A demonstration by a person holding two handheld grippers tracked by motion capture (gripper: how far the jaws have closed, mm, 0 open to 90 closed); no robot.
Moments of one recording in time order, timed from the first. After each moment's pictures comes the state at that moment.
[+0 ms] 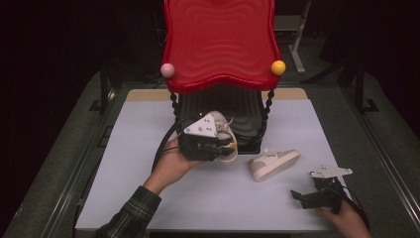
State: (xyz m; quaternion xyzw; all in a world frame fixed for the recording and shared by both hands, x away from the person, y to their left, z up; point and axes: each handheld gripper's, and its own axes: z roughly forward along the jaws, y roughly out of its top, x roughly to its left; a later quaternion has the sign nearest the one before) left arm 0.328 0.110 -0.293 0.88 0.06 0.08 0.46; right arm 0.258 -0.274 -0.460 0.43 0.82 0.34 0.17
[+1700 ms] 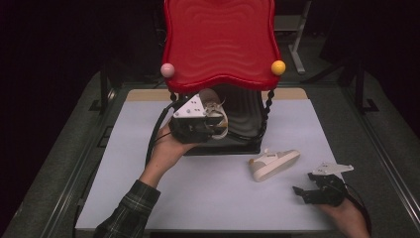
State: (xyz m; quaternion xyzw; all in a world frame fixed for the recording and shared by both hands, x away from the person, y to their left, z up) left arm 0.346 0.133 -0.280 0.85 0.14 0.13 0.50; right arm 0.258 -0.276 -0.446 0.44 0.83 0.31 0.16
